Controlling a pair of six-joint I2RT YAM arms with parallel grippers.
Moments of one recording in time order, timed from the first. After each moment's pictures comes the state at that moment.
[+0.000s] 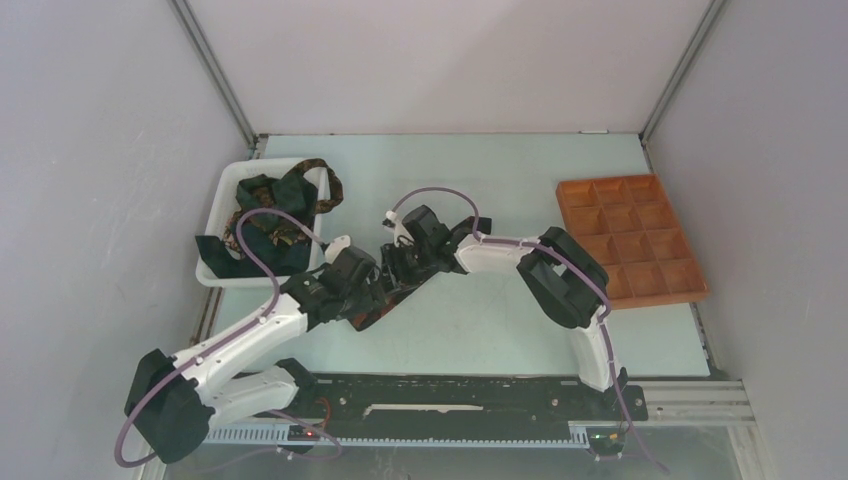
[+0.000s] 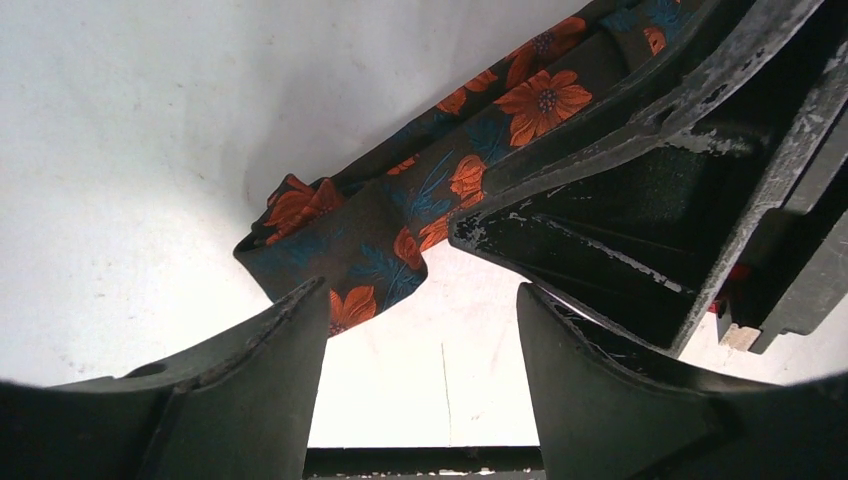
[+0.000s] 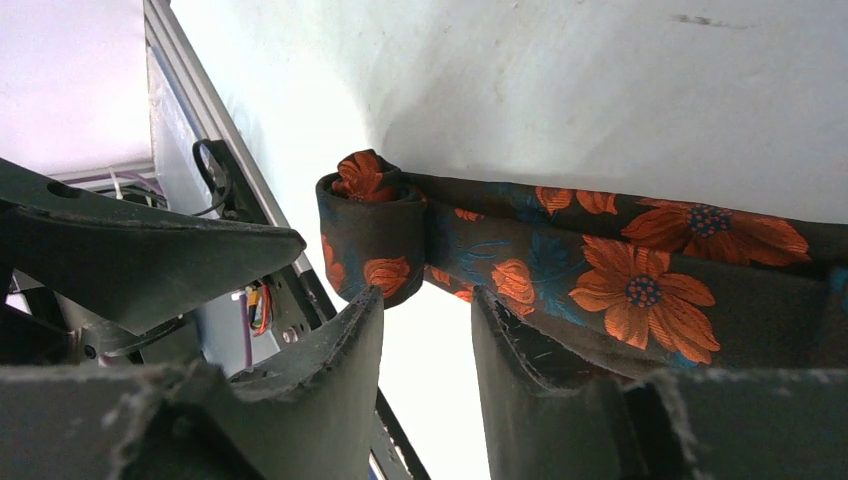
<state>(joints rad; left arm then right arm) -0.68 1.04 0.67 -0.66 -0.27 -0.92 0.86 2.09 1.35 -0.06 -0.60 0.64</state>
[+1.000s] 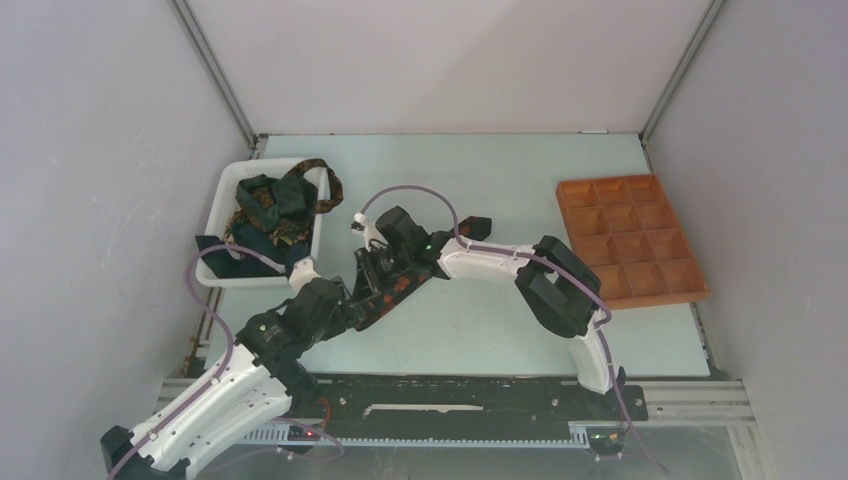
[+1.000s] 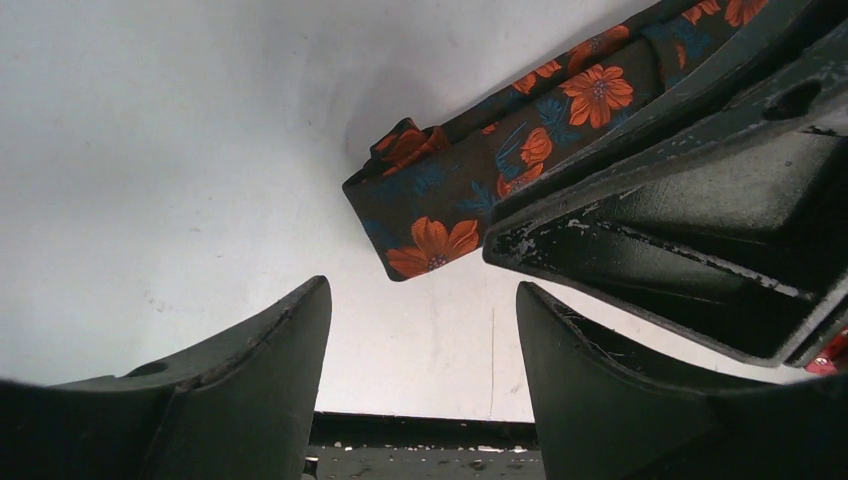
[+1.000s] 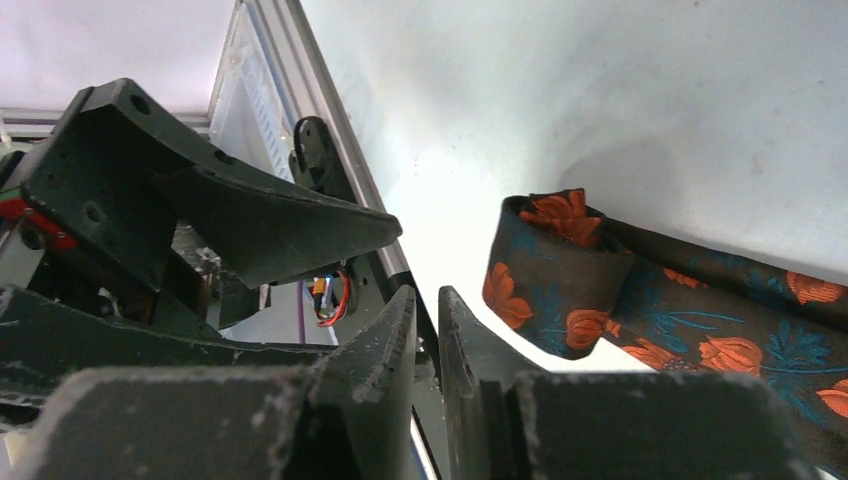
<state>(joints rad) -0.68 0.60 0.52 -0.84 -0.35 -0.99 0.97 2.08 1.49 -0.07 -0.62 0.64</state>
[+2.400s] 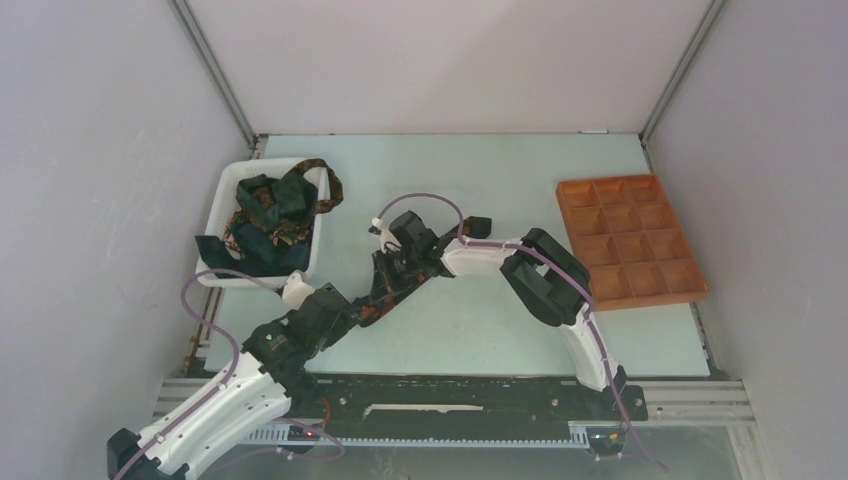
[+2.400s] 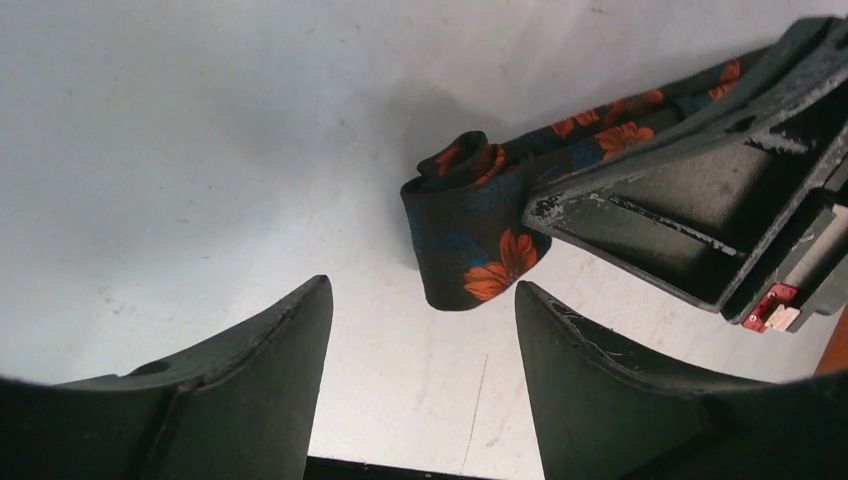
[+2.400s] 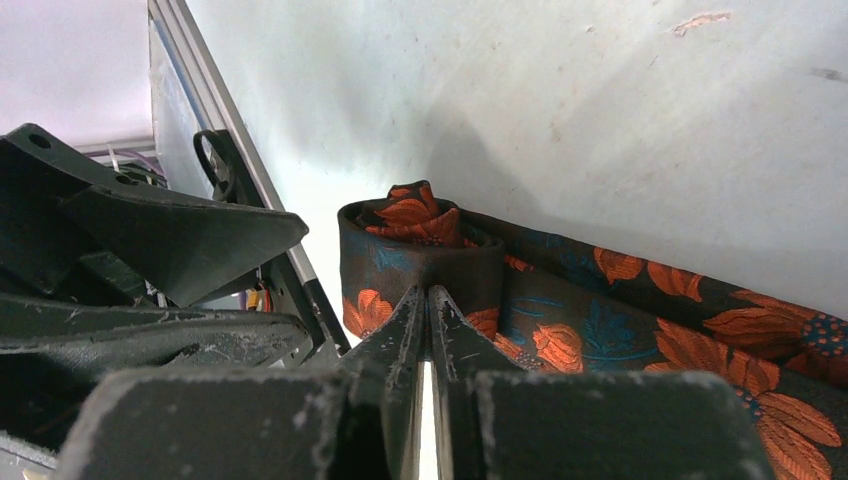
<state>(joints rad) -0.69 0.54 0.38 -0.76 -0.40 -1.21 0.91 2.18 1.43 -0.03 -0.63 0.64</state>
